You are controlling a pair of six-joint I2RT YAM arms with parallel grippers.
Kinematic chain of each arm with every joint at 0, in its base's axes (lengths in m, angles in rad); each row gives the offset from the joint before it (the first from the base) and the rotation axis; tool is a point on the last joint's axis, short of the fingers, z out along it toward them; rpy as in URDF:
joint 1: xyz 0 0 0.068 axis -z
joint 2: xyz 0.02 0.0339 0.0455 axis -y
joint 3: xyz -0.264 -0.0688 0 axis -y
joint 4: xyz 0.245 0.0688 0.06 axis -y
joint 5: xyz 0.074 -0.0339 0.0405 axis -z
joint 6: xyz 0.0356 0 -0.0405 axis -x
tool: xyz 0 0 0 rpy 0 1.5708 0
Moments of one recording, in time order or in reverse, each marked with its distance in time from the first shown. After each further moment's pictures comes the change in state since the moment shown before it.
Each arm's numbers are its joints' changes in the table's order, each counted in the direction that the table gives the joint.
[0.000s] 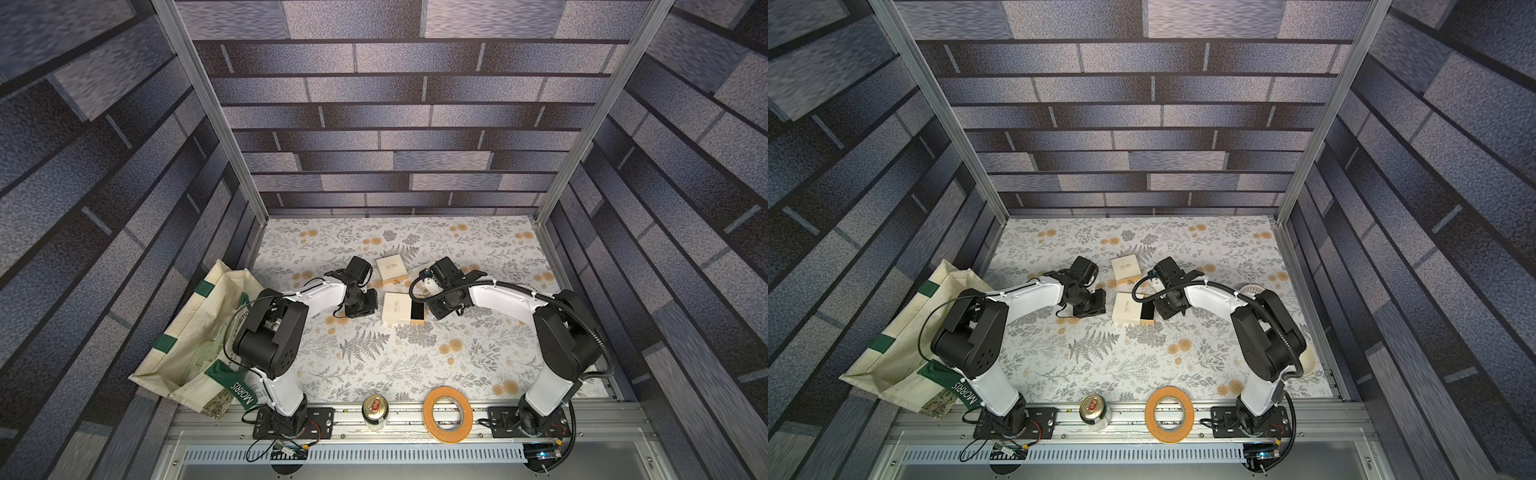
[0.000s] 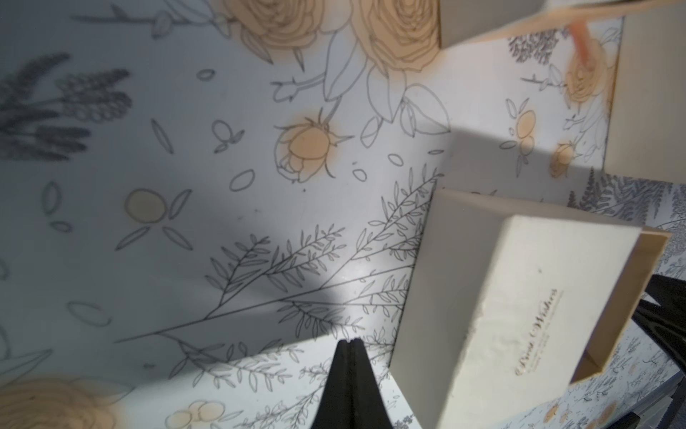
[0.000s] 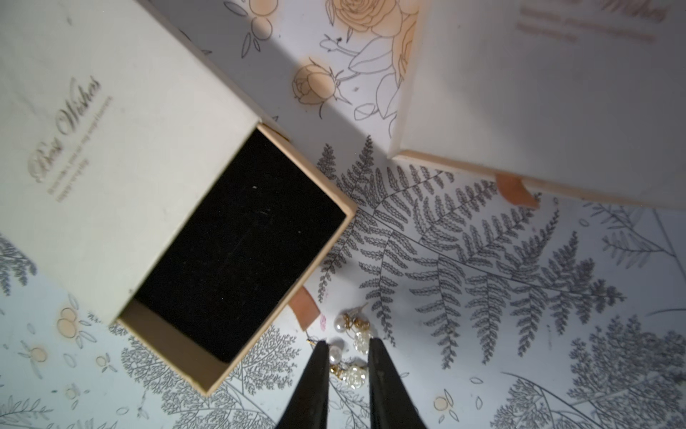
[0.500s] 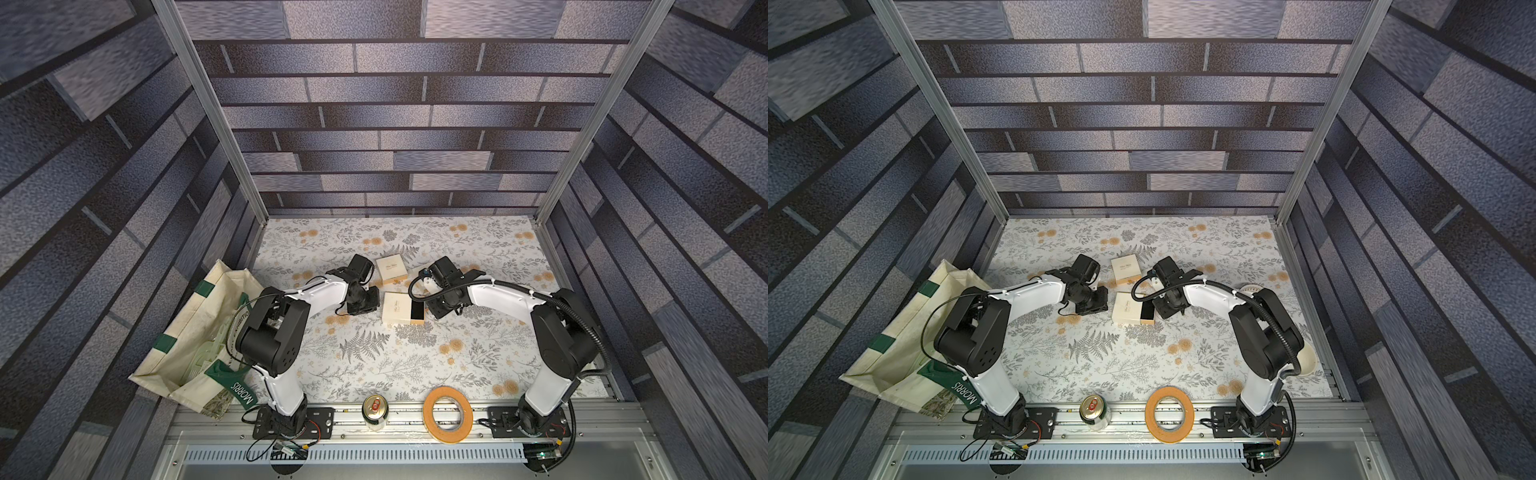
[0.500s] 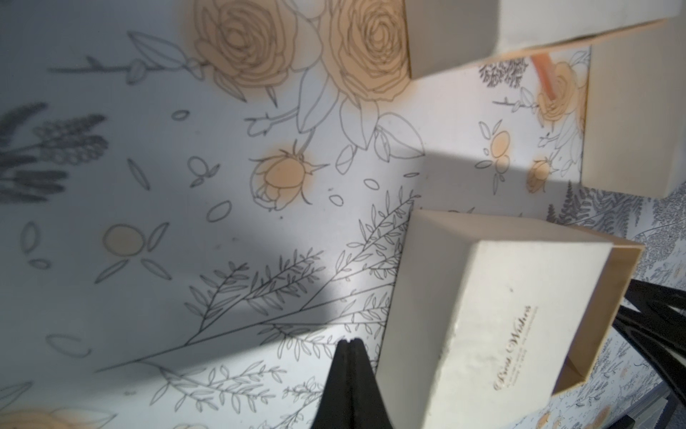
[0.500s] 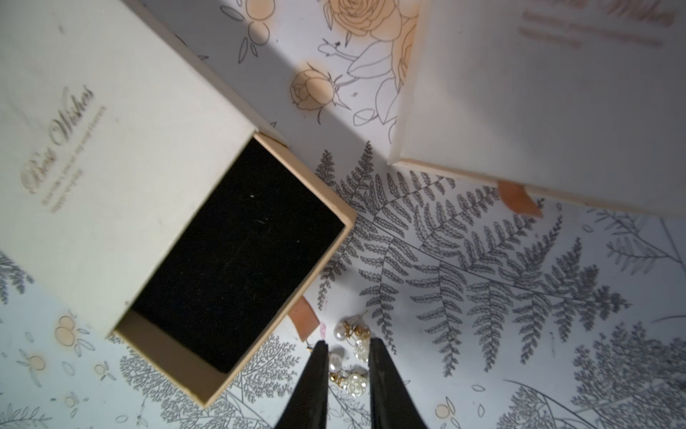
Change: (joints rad) left arm 0.011 -0.013 0.024 0.013 0.001 0.000; right arm 0.000 -0.021 0.010 0.000 0.000 -0.004
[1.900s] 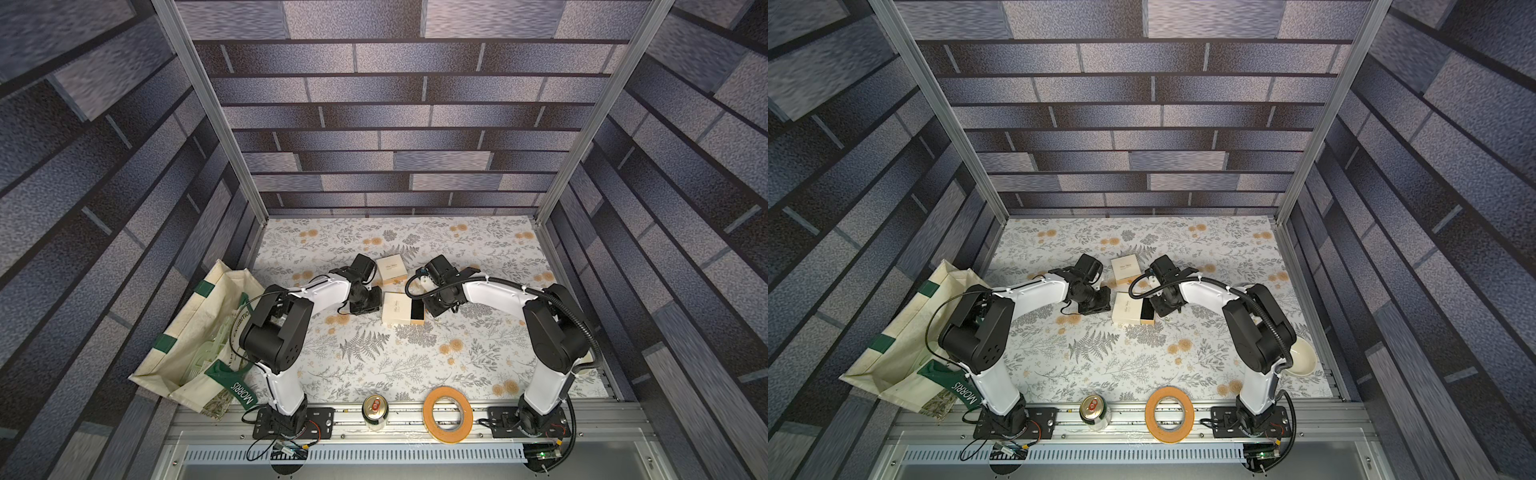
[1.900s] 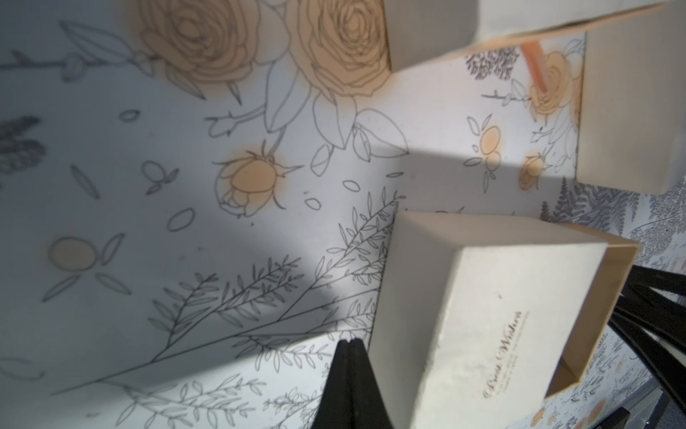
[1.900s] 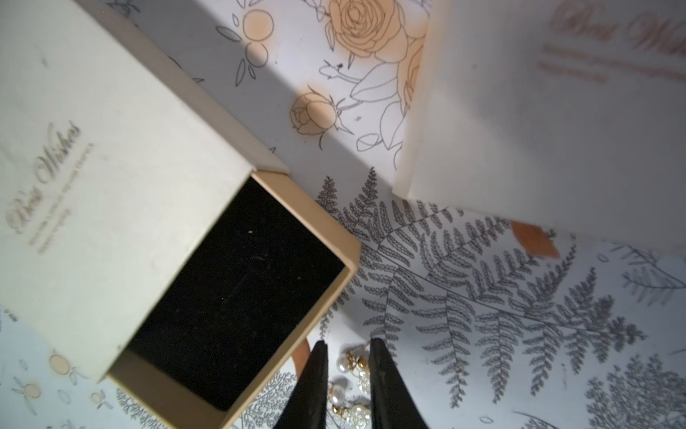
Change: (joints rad) left arm 0.013 -0.026 0.024 -0.004 0.015 0.000; right arm -0.018 -0.051 0.047 0.000 -0.001 -0.009
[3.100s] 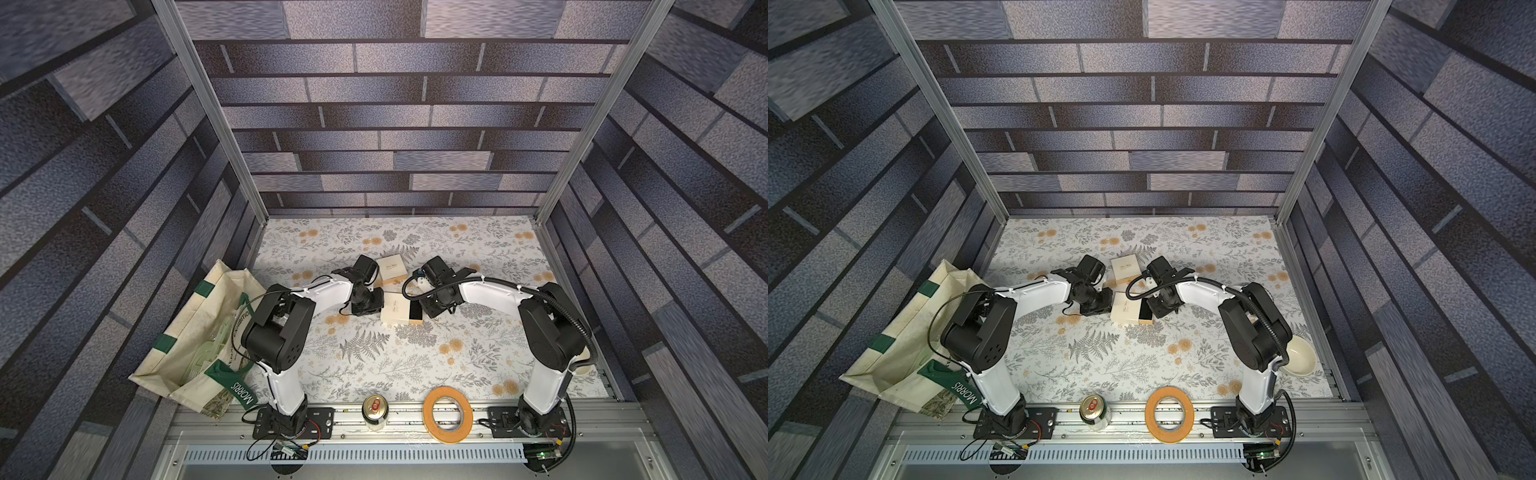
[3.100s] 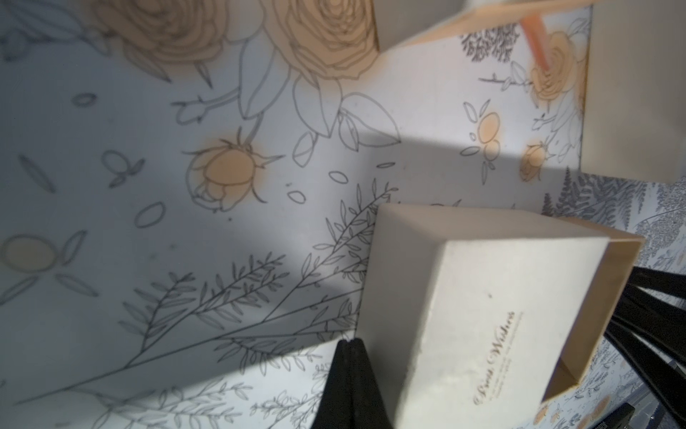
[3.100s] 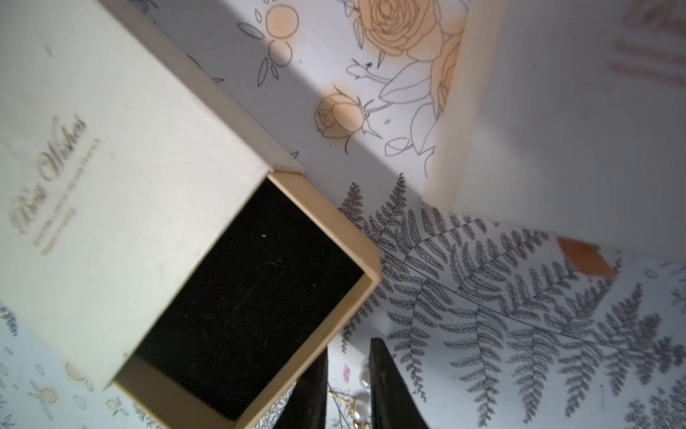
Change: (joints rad) left arm 0.019 -0.010 0.002 0.000 0.000 0.000; right arm -0.018 -0.027 0.014 0.001 -0.018 -0.016
